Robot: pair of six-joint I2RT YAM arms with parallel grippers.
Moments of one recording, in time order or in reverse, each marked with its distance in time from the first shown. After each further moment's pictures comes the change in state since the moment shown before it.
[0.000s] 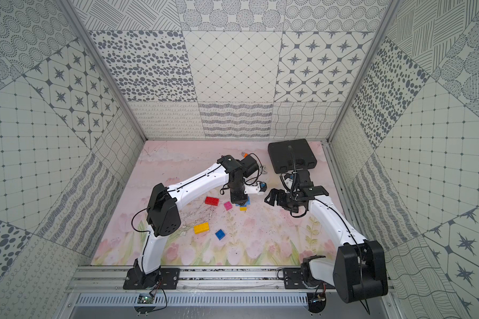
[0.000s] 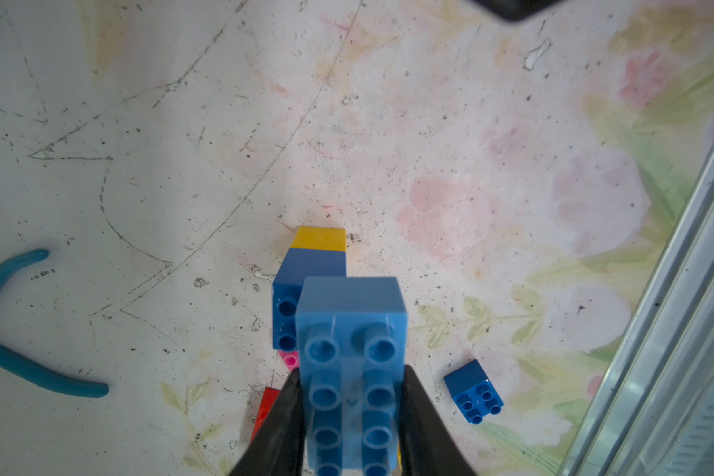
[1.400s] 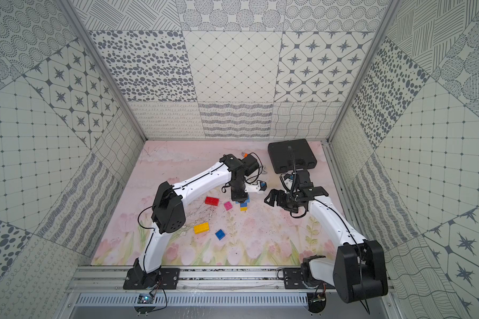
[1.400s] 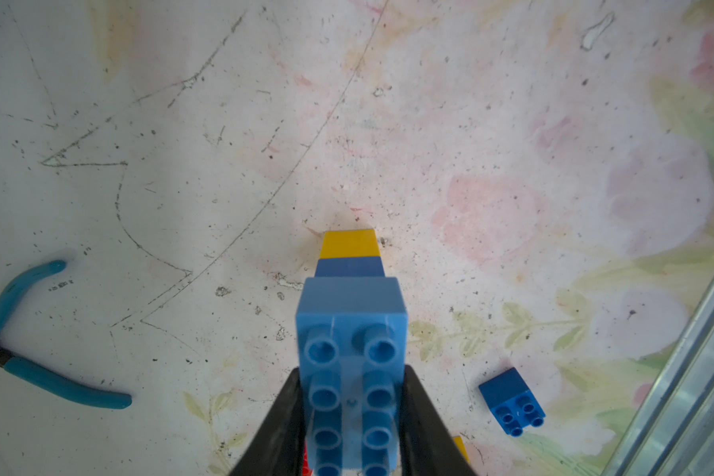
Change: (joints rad) left arm 0.021 0.066 0.045 0.001 -0.026 0.052; right arm 0.000 0.000 -0.010 0.015 -0.007 -0.005
